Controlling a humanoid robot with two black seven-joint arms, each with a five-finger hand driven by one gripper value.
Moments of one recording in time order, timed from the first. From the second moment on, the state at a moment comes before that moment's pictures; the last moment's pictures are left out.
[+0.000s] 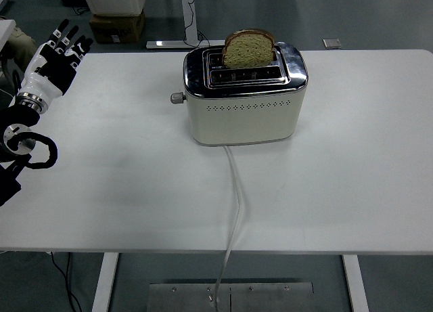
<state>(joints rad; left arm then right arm) -0.90 0.38 -0.53 -0.49 -0.17 -0.36 -0.34 -0.09 0.00 0.42 0.14 -0.35 0.07 0.12</state>
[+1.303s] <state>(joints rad) -0.91 0.32 -0.54 -0.50 -0.18 -0.36 -0.34 -0.09 0.00 0.42 0.14 -0.35 0.07 0.12</state>
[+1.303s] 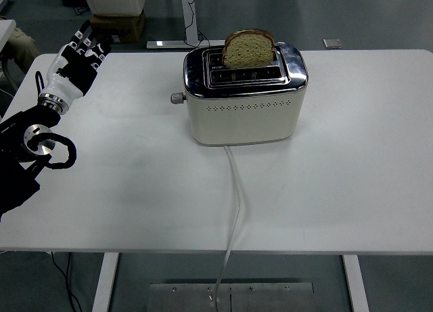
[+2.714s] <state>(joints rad) -1.33 0.85 -0.23 -1.10 0.25 -0.43 -0.02 -0.09 0.00 0.42 0.14 -0.35 0.07 0.12</state>
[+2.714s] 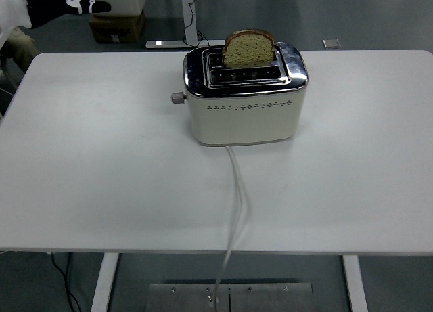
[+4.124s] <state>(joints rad) -1.42 0.60 0.07 -0.92 0.76 -0.61 0.01 -0.09 0.00 0.42 0.14 -0.35 0.07 0.12</state>
